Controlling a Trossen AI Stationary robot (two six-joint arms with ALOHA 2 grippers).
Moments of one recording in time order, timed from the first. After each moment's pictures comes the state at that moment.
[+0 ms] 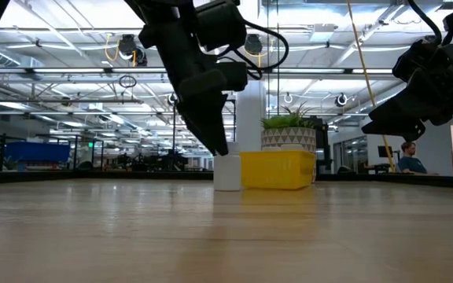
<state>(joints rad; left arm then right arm) 0.03 1.89 1.31 -0.52 0.00 -0.07 0.27 0.50 0.02 0.13 0.39 0.46</state>
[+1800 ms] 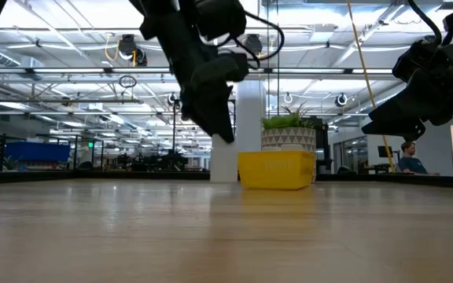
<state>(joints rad) 0.04 1.86 1.34 -0.53 -0.04 -0.19 0.27 0.50 0.02 0.13 0.39 0.46</state>
